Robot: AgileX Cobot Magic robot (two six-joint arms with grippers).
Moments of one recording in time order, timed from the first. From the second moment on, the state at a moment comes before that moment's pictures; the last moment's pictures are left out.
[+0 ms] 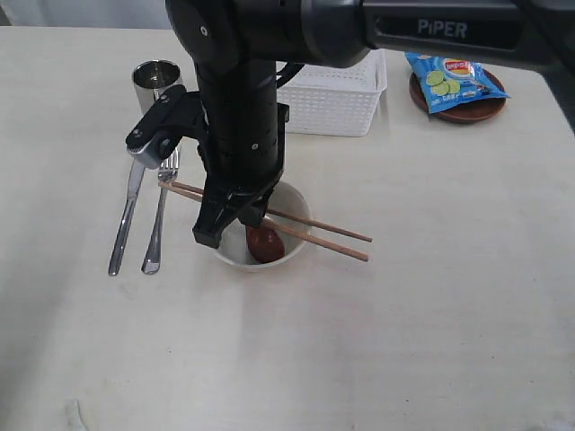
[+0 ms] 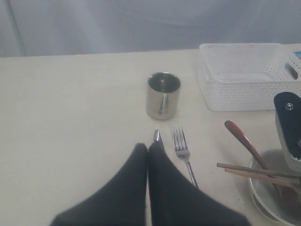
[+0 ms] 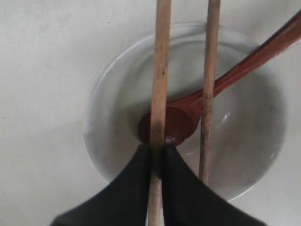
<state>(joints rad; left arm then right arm) -0.22 0.50 -0.48 0.01 0.49 -0.08 0.90 2.05 -1.64 -0.01 1.22 -0.34</state>
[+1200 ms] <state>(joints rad) -0.22 0.50 -0.48 0.01 0.49 -0.08 0.90 2.07 -1.64 -0.02 1.18 -0.38</state>
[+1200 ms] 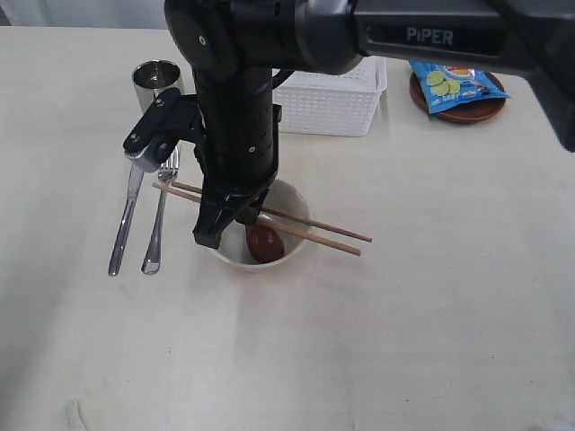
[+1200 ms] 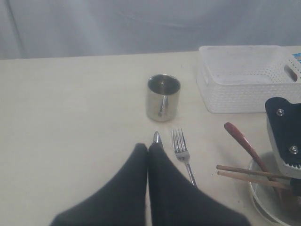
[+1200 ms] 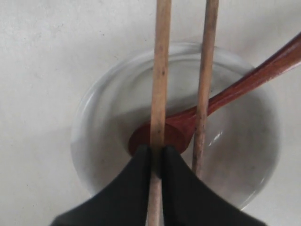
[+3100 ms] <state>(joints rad) -0.22 0.50 -0.48 0.01 0.49 -0.08 0.90 2.09 -1.64 0.11 1.18 -0.37</state>
